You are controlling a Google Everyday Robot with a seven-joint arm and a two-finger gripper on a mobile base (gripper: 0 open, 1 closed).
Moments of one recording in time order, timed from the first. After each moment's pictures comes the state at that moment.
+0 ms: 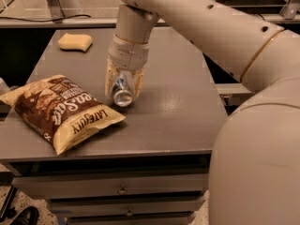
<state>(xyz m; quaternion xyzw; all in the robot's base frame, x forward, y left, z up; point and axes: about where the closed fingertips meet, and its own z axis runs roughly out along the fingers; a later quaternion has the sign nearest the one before) 0.543 0.067 0.850 -0.98 -0.07 0.10 0.14</state>
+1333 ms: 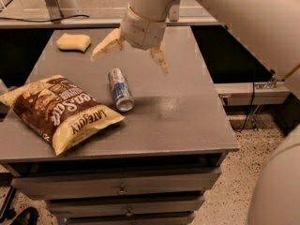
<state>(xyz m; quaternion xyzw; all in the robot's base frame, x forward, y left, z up) 0.560 0.042 0.912 -0.98 -0.05 -0.01 0.16</state>
